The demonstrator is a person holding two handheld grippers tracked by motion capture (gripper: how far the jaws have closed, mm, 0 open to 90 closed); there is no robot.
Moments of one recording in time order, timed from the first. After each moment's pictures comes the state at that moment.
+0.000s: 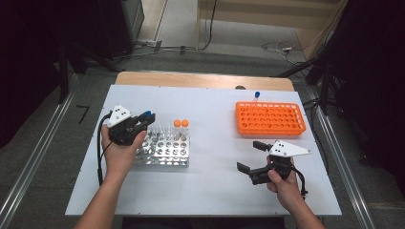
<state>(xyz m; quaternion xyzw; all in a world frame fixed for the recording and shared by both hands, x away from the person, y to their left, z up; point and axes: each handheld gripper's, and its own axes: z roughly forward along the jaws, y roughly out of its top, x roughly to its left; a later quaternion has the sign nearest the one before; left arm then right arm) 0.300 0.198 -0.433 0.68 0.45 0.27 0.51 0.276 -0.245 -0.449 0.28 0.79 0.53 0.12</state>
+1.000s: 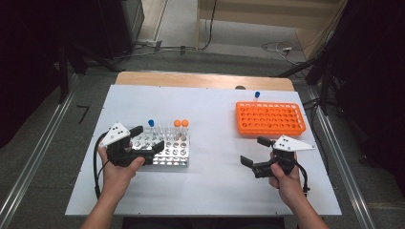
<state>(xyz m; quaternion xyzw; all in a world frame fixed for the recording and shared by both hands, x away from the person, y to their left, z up) 0.244 0.186 -0.432 0.68 0.42 0.20 0.56 0.289 -0.253 -0.443 0.31 0.78 0.53 0.13</state>
